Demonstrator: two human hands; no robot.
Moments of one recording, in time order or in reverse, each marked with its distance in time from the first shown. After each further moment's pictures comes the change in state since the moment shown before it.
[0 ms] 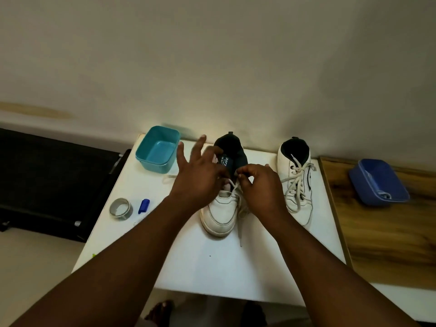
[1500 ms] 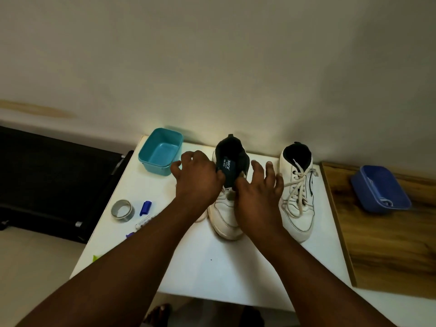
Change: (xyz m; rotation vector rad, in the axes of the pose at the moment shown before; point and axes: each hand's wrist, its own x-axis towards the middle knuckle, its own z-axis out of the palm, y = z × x) left_hand 0.009 0.009 -0.001 0.004 -0.030 -0.398; right_hand -0.025 -0.010 0.016 -0.568 -0.054 -0.115
